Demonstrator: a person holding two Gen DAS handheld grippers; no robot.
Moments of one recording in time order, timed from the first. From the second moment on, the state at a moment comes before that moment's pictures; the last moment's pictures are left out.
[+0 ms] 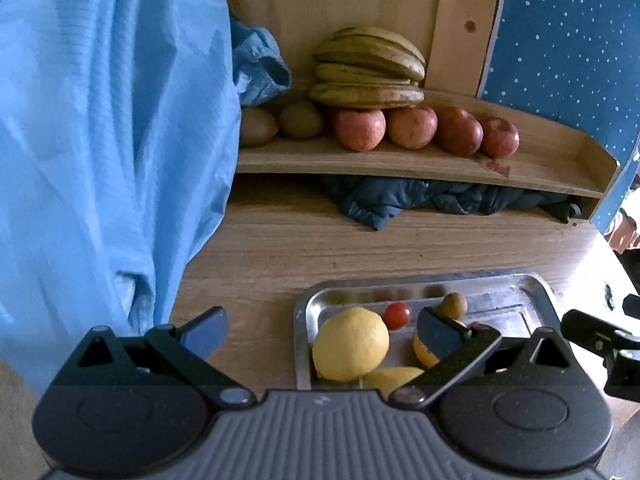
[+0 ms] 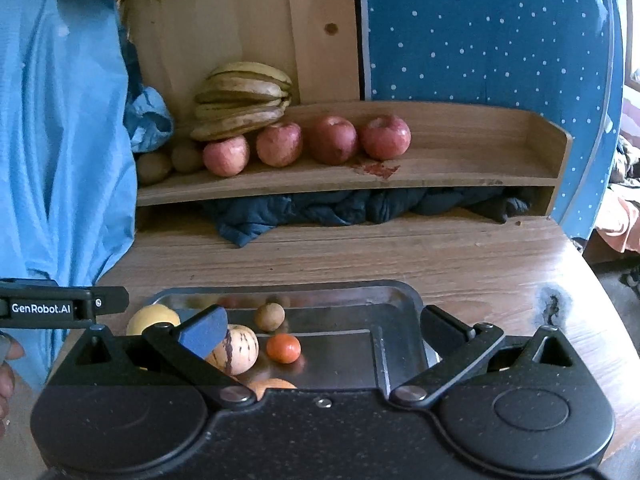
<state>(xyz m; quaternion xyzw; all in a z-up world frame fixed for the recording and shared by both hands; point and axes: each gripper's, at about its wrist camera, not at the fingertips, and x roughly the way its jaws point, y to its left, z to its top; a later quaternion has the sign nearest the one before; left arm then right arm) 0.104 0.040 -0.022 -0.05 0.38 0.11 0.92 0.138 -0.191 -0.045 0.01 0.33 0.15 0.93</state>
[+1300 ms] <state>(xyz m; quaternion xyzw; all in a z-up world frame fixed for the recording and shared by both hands) 0.032 0.021 -0.001 -0.04 0.36 0.08 0.93 0.039 -0.206 -0.025 0.02 0.30 0.15 0.94</state>
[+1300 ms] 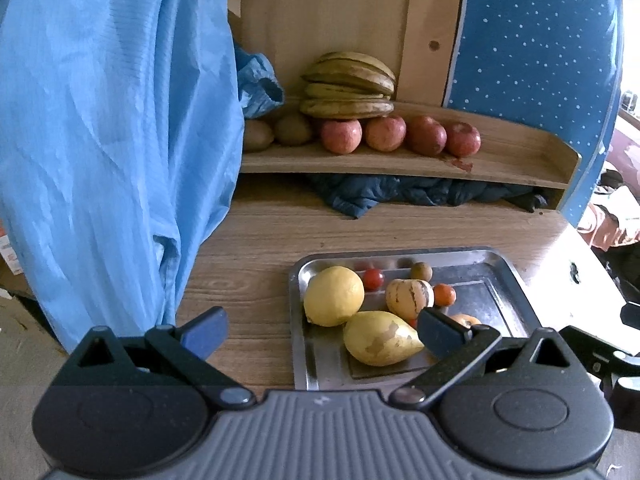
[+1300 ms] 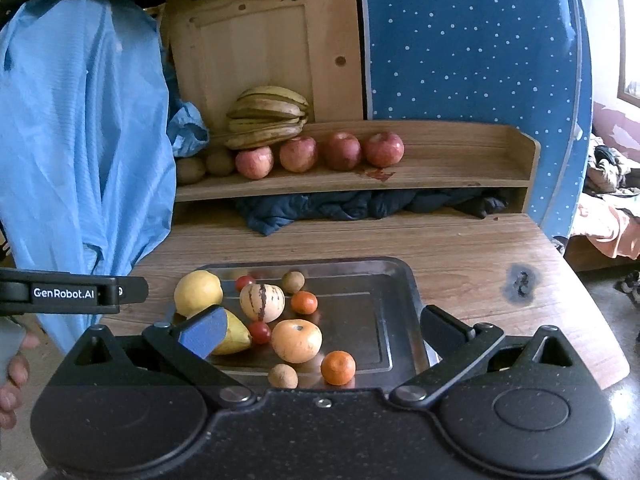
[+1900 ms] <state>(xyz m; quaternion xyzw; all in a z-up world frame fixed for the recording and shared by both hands) 0.027 0.045 0.001 -0.02 0.35 0.02 0.94 0.020 -0.172 -0.020 0.04 0.29 0.08 0.95</state>
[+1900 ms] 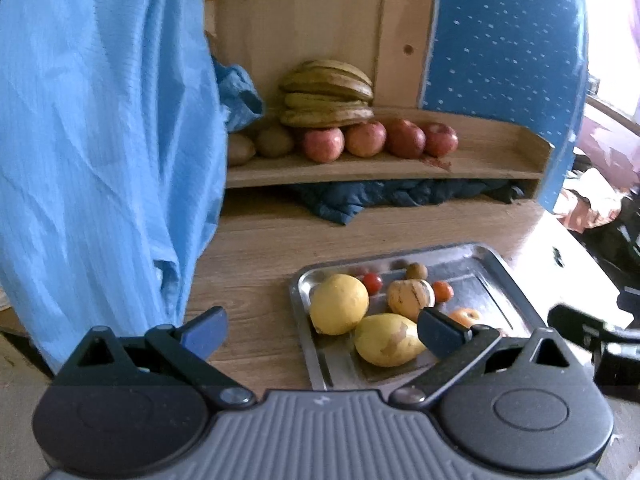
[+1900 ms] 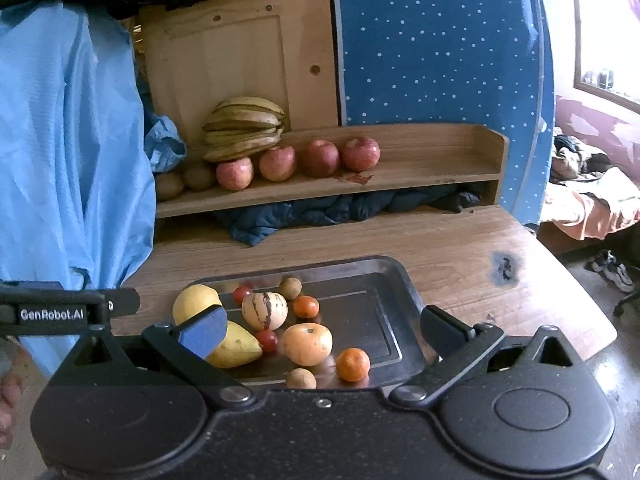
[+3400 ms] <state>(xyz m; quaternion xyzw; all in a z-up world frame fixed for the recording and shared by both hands) -0.040 0.100 -0.022 -0.01 0.31 -0.04 0.95 -0.072 -0.130 -0.032 0.01 0.27 0.01 0.96</state>
